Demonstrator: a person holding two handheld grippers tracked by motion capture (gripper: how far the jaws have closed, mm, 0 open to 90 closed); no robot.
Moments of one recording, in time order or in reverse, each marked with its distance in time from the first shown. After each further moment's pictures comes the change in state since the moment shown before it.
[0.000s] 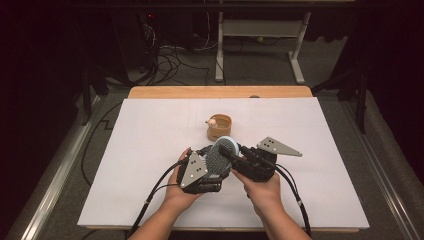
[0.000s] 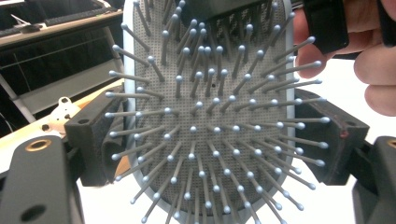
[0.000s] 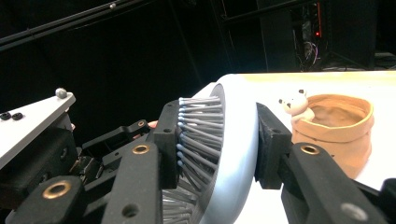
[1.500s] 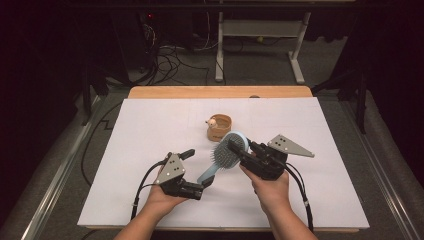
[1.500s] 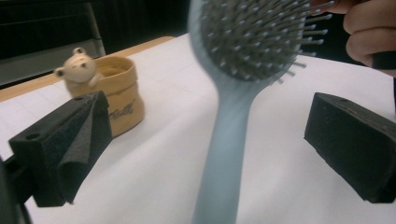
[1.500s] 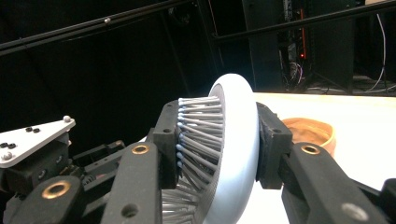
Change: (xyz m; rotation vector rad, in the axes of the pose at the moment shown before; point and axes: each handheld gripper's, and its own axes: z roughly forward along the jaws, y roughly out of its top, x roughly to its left) left arm 0.032 0.036 -0.033 0.057 0.029 -0.116; right arm -0.007 0.011 -0.017 -0.068 -0.036 -0.053
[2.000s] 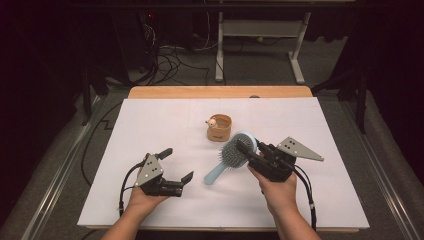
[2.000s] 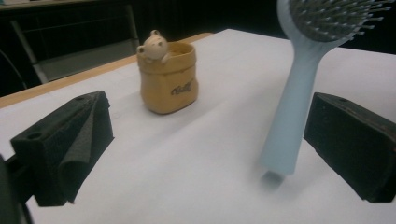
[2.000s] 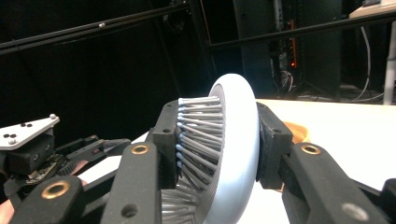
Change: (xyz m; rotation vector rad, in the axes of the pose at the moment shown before) left arm 0.033 0.028 -0.016 -0.109 0.059 0.023; right arm -0.012 -0.003 -0.015 -0.033 -0.027 -0.028
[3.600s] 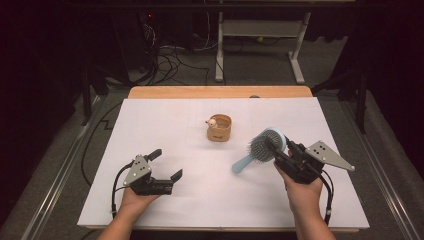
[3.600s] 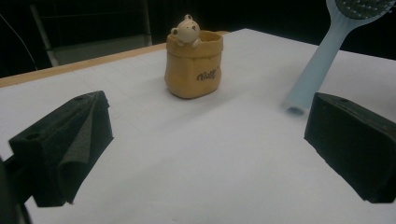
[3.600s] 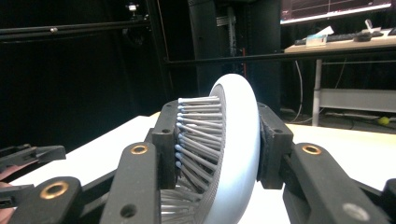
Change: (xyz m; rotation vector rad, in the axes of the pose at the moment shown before) left arm 0.021 0.015 -0.004 -0.034 0.013 -0.044; right arm -0.034 0.005 -0.043 -0.076 -0.171 -0.105
